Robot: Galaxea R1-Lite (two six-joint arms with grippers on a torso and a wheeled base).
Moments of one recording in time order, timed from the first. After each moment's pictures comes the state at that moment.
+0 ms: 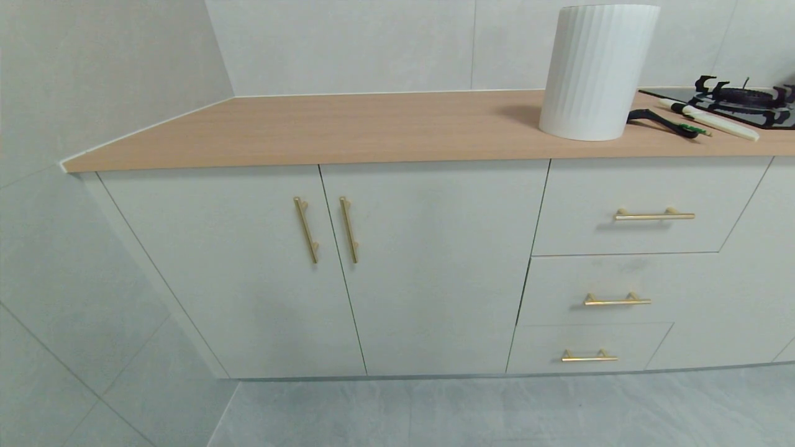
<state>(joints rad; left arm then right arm) 0.01 0.00 0.00 -0.01 0.05 -0.01 0.00 0.00 0.00 0.00 -0.06 -0.01</state>
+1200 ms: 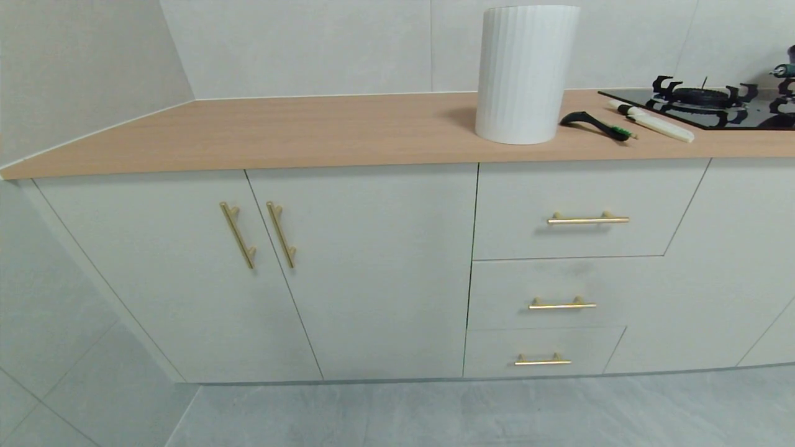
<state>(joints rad) 0.01 0.00 0.00 -0.01 0.05 -0.01 0.00 0.00 0.00 0.00 -0.06 -0.01</state>
